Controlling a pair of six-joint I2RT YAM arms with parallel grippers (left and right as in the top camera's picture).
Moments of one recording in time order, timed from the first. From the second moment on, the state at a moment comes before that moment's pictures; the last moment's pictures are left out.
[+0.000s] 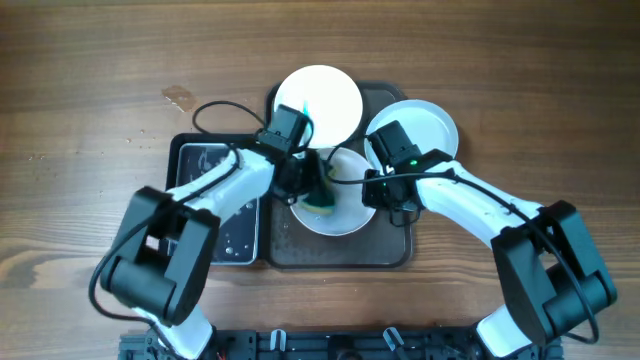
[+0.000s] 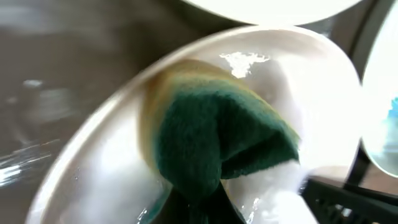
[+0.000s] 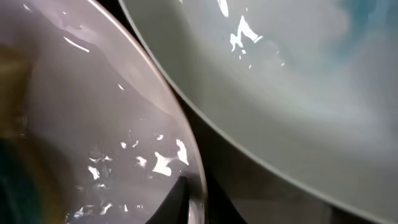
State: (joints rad) left arm -0.47 1.84 1.03 -0.43 0.34 -0.68; right arm 0.48 1.74 0.93 -0.53 -0.12 0.62
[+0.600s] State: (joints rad) left arm -0.57 1.91 1.07 -0.44 0.51 -0.75; right arm 0.48 1.74 0.93 -0.54 -0.09 0.62
